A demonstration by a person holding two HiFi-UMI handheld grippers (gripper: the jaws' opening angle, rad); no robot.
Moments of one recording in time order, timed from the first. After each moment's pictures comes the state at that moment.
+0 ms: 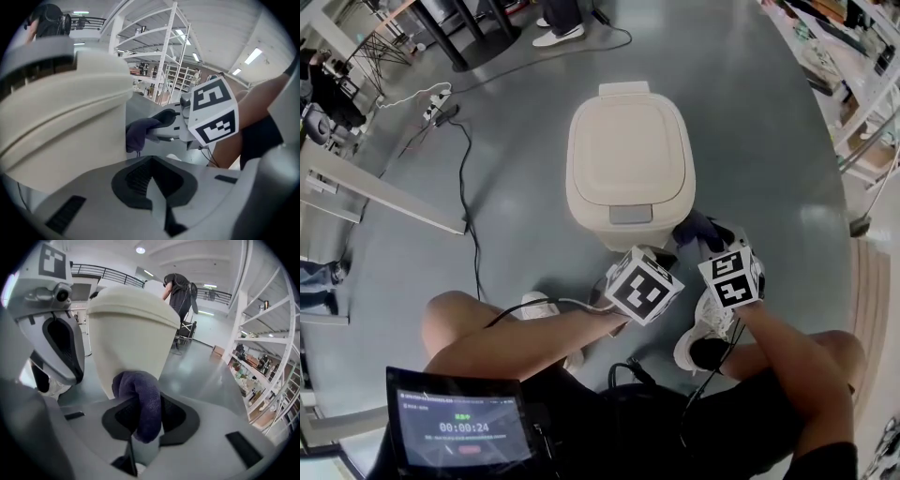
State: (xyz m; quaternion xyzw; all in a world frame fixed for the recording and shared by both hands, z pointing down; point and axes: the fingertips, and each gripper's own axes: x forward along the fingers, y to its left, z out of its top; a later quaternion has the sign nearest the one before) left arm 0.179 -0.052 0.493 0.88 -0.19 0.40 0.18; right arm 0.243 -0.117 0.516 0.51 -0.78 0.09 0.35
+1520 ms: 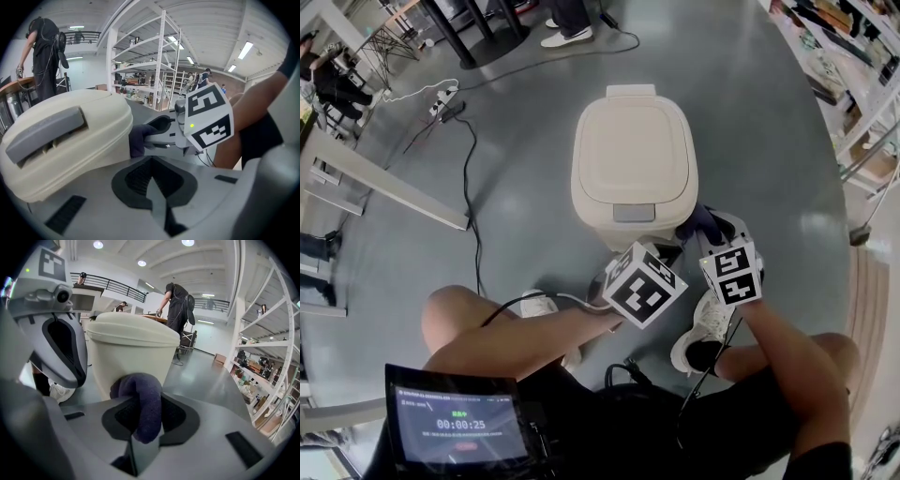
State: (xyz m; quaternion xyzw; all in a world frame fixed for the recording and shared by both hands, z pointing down) left arm 0.180 -0.063 0.454 0.89 -0.21 0.38 0.12; right arm 0.226 -0.134 0.479 0.51 -0.80 0.06 0.30
